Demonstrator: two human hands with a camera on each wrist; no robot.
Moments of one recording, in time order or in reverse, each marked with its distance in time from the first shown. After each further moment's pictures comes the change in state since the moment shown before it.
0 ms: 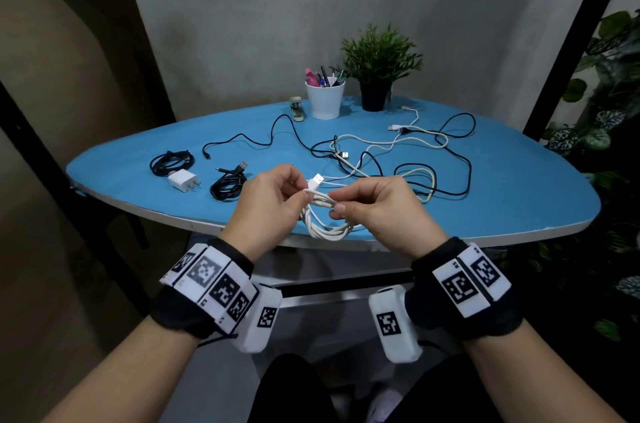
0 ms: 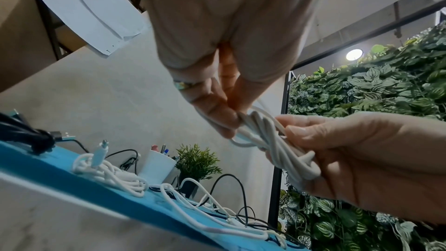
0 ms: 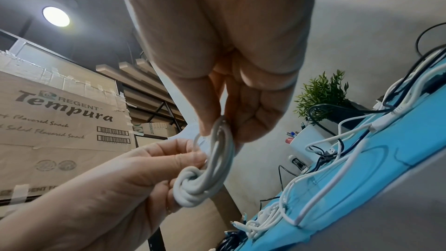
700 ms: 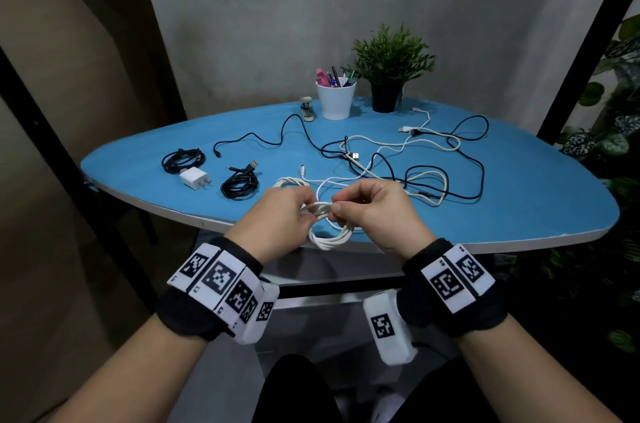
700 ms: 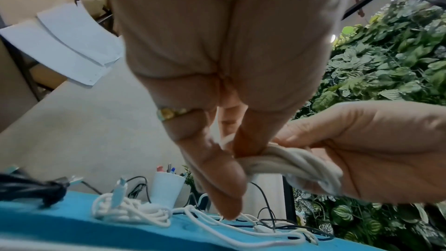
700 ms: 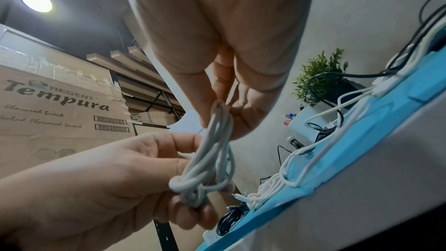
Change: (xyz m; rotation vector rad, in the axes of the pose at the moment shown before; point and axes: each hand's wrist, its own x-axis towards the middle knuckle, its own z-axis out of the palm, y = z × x) left_hand -0.002 -0.004 -0.009 0.516 -0.271 0.012; right_hand 0.015 0.013 0.019 0.096 0.031 0.043
